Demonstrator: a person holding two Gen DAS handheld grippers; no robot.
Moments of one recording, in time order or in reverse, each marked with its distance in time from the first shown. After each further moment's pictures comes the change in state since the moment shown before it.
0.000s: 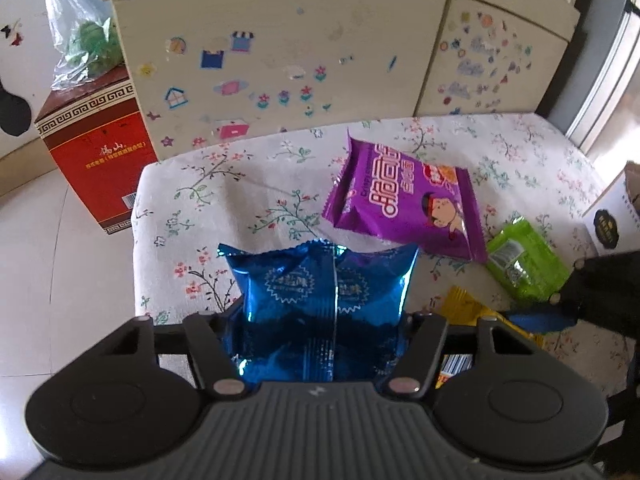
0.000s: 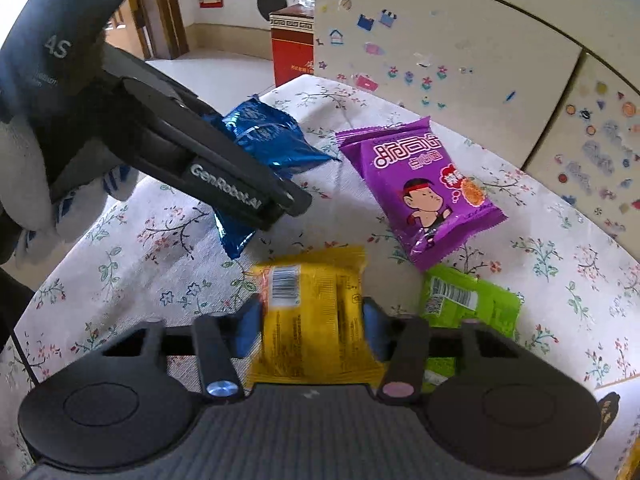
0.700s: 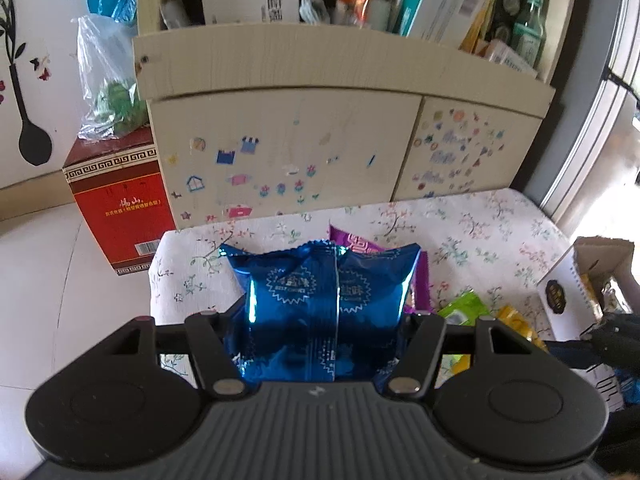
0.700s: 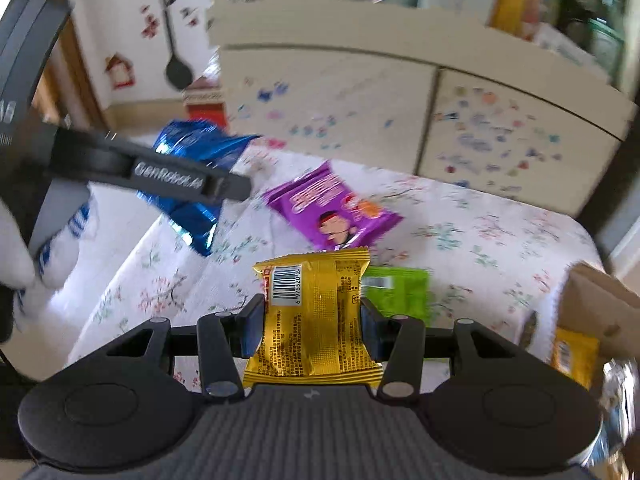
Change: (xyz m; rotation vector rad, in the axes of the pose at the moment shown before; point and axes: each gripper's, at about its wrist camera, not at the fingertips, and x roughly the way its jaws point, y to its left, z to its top) left arm -0.065 -0.014 0.017 -0.057 -0.172 -0.006; right arm -0.085 -0.006 -0.012 0.325 -0.154 -0.173
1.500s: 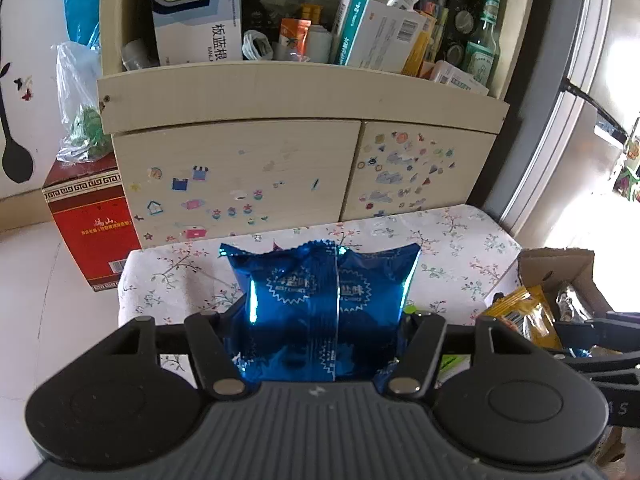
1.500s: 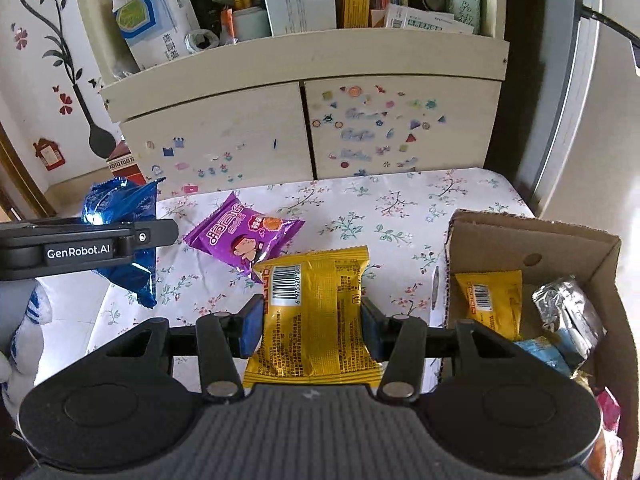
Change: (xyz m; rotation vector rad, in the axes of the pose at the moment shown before) left arm -0.025 -0.038 0.001 0.013 -0.058 -0.067; right arm -0.039 -0.043 -0.011 0.245 -0.054 -0.119
